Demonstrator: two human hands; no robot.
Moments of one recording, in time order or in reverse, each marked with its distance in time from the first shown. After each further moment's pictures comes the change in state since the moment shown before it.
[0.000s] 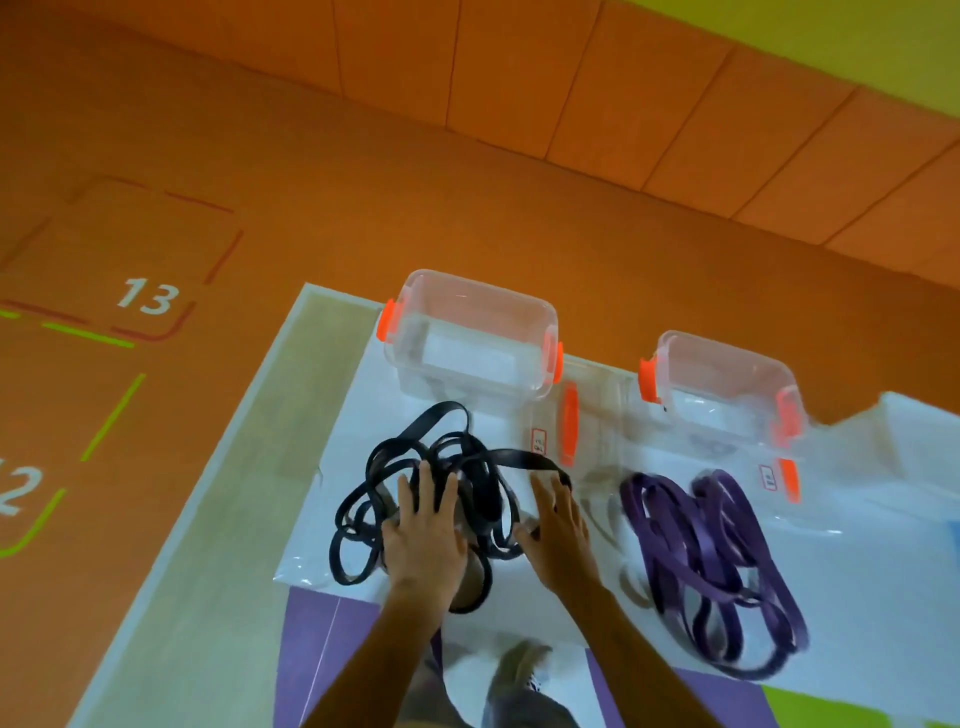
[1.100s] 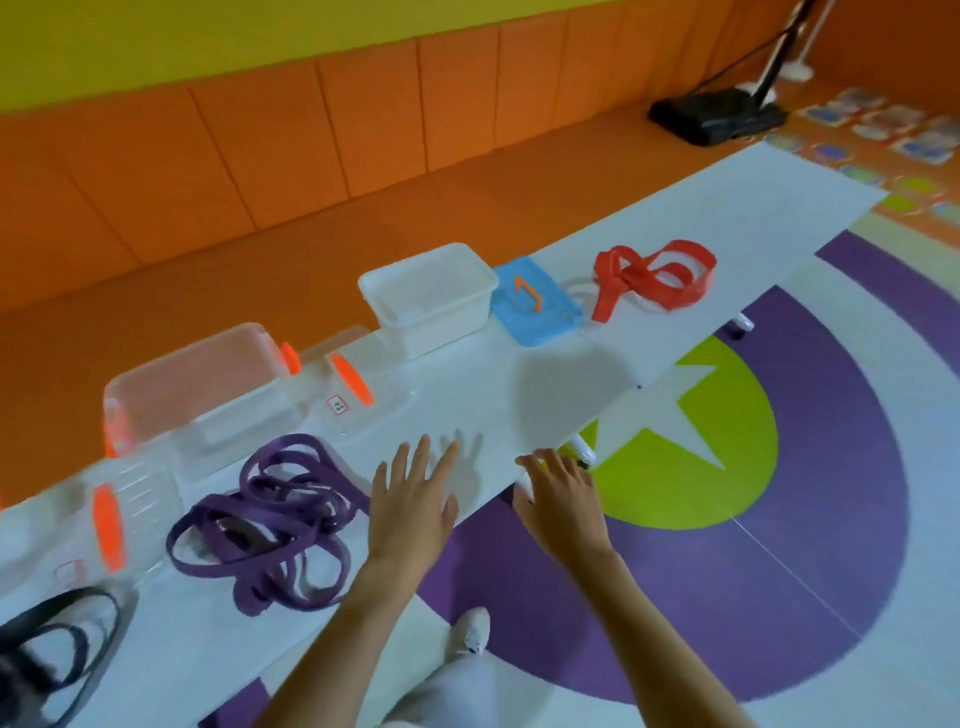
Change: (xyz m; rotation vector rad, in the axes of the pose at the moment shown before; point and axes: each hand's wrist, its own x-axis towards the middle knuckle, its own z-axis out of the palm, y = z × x) left_hand -0.180 0.573 0.108 0.264 0.127 0.925; right_hand -0.334 0.513 -0.147 0.101 0.488 0.552
